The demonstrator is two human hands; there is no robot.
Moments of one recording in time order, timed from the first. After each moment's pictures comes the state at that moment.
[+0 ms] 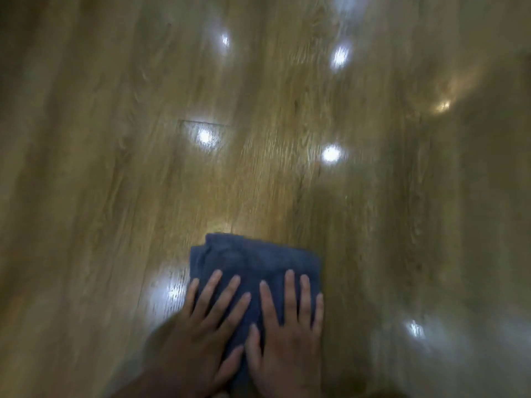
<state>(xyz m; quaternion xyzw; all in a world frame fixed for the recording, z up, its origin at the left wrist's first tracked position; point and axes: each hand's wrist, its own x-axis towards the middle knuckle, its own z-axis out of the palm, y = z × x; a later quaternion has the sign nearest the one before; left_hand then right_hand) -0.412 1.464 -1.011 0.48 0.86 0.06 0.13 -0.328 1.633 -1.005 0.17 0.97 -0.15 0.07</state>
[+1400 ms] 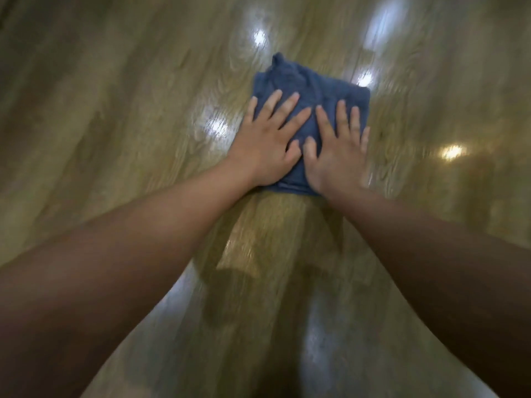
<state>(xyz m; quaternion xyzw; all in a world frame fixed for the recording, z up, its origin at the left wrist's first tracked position) -0.711 1.559 -1.002 0.32 0.94 0.07 0.06 -0.653 1.708 -1.008 0.13 0.98 -0.11 0.02</state>
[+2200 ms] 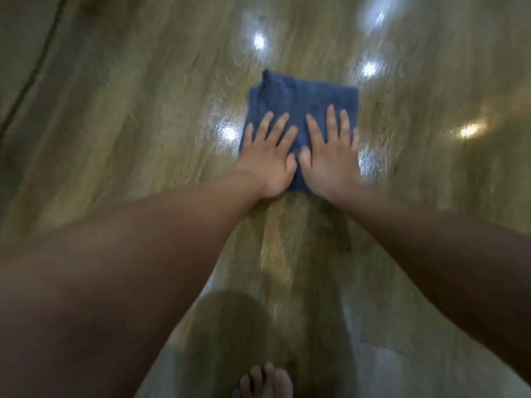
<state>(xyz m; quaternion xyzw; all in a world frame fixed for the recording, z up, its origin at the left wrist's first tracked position) -0.650 1.537 -0.985 0.29 0.94 0.04 0.16 -0.600 1.679 -1.002 0.11 0.99 -0.10 0.05</state>
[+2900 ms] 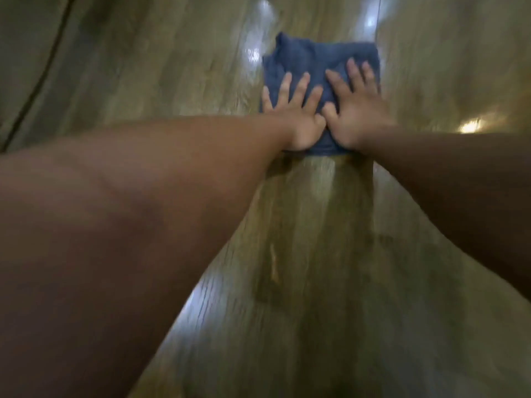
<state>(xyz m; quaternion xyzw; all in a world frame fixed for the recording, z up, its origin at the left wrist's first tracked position) -0.732 1.551 -1.003 0.28 0.94 0.04 0.21 -0.680 1.693 -1.004 0.12 0.99 -0.10 0.05</state>
